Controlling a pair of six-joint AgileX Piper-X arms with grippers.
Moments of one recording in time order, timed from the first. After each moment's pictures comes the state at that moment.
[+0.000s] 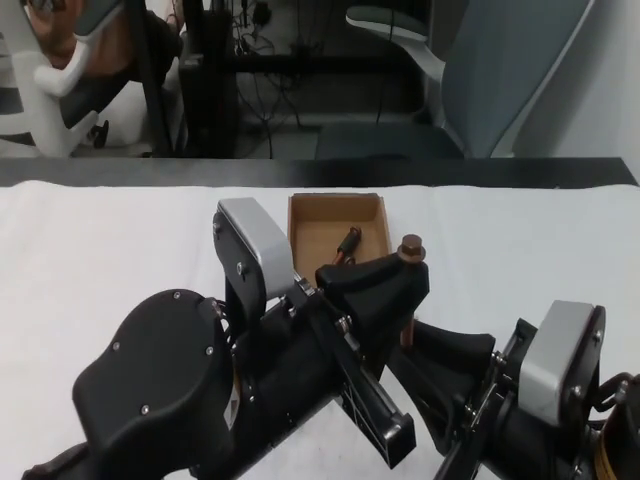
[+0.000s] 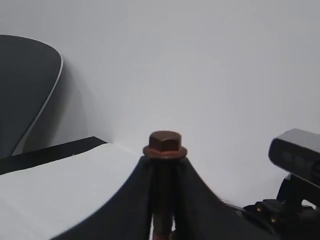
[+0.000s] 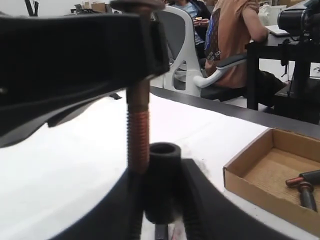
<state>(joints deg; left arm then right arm) -52.4 74.4 -22.6 -55.0 7.4 -13.4 48.0 58.7 -9.4 -41.8 0.6 5.4</state>
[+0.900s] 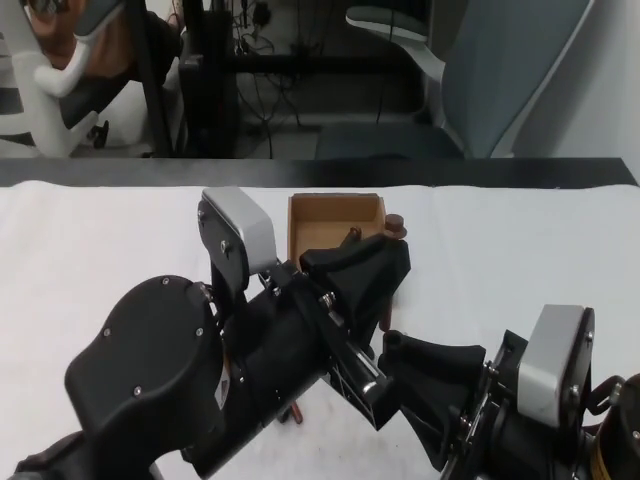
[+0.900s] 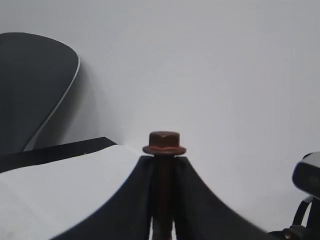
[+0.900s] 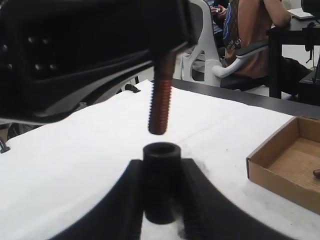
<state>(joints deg) -50.0 74.4 -22.6 -55.2 7.0 -17.9 48.4 58.7 -9.6 -40.3 -2.1 8.2</state>
